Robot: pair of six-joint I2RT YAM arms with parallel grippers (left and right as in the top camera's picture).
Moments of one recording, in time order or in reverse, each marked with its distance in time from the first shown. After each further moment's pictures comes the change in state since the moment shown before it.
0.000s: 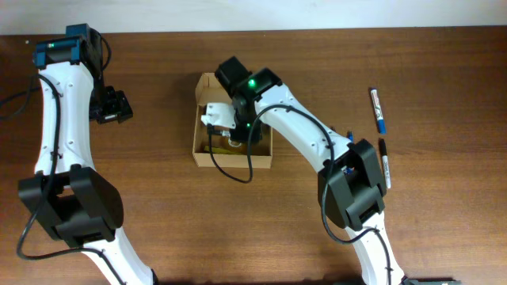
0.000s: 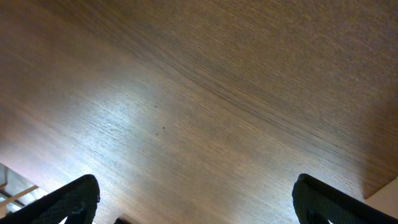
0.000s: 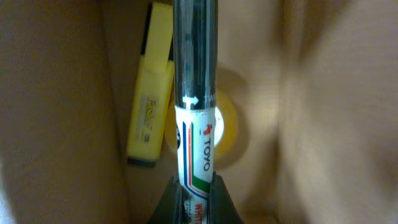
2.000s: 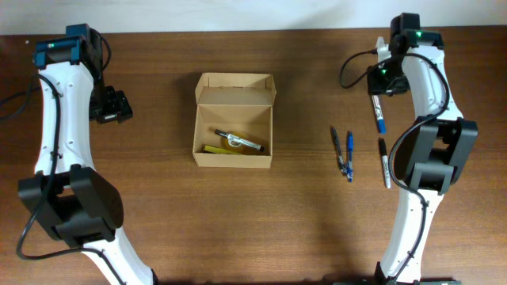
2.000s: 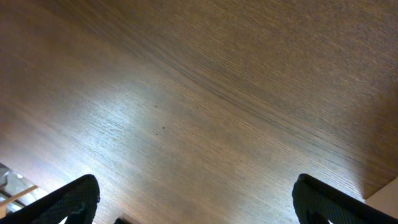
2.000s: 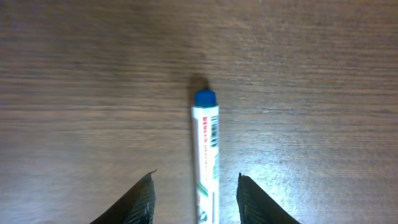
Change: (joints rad) left arm 0.000 0.000 0.000 0.000 0.000 0.000; right arm -0.764 0.132 0.168 -0.037 0.138 0.672
